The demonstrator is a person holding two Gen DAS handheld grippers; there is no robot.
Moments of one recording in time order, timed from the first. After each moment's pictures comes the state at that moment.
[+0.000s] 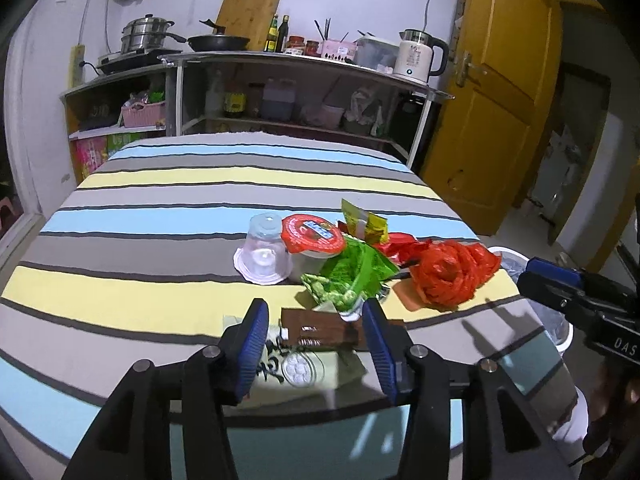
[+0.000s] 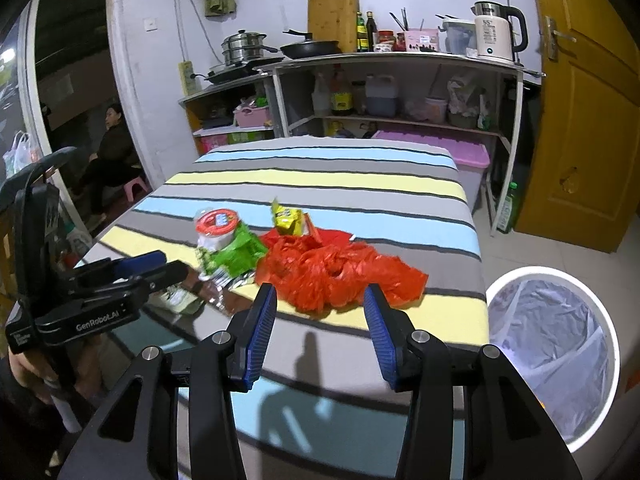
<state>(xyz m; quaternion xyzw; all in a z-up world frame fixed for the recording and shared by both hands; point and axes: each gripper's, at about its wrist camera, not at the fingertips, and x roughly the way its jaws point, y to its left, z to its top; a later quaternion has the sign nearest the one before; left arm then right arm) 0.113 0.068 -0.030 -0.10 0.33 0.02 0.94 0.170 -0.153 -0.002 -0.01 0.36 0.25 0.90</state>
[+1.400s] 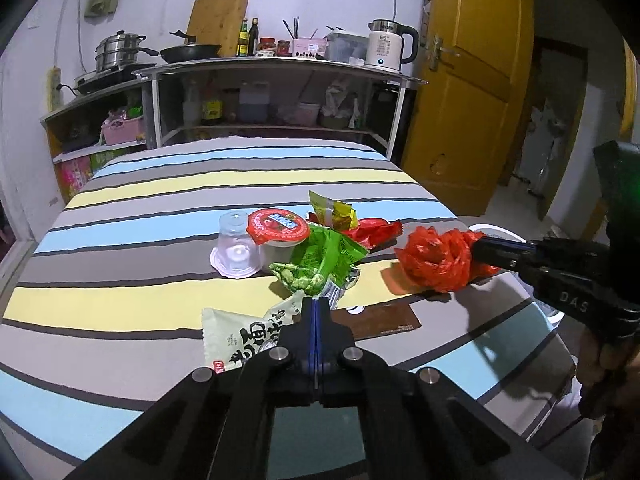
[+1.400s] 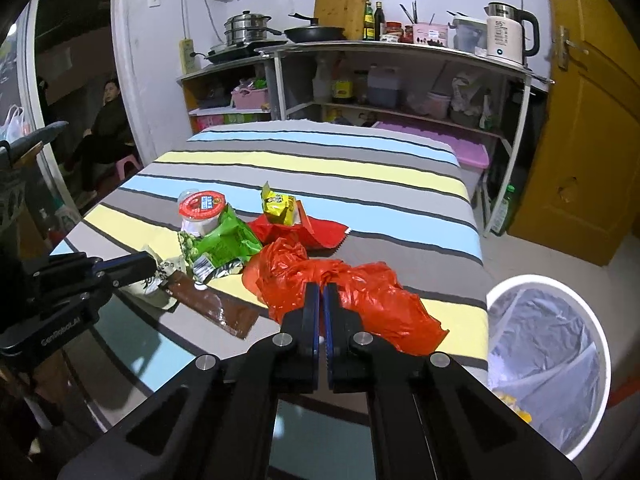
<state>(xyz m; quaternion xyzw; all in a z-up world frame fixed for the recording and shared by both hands) 0.099 0.047 -0.025 -0.06 0.33 -0.01 0.94 0.180 -0.141 -0.013 -0.05 0.38 0.25 0.89</state>
